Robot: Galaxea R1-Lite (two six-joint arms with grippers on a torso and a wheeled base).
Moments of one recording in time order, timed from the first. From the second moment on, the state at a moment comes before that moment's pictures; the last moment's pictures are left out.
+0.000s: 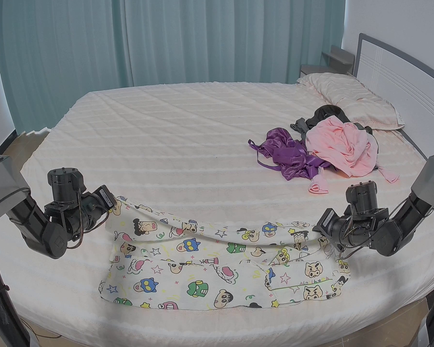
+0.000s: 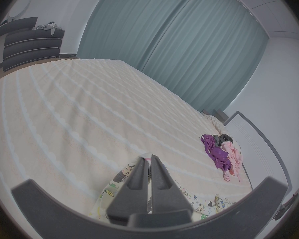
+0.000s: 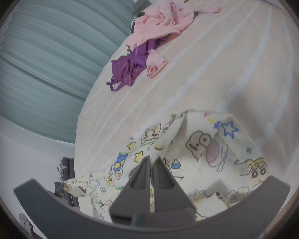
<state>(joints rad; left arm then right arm) -0.07 2.03 -0.68 -0.98 0.01 -0.61 0.27 2.09 -0.71 -0.70 0.06 0.94</state>
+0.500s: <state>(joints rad) -0.07 2.05 -0.81 -0.89 0.03 -0.61 0.22 2.07 -0.69 -0.97 0.05 0.97</state>
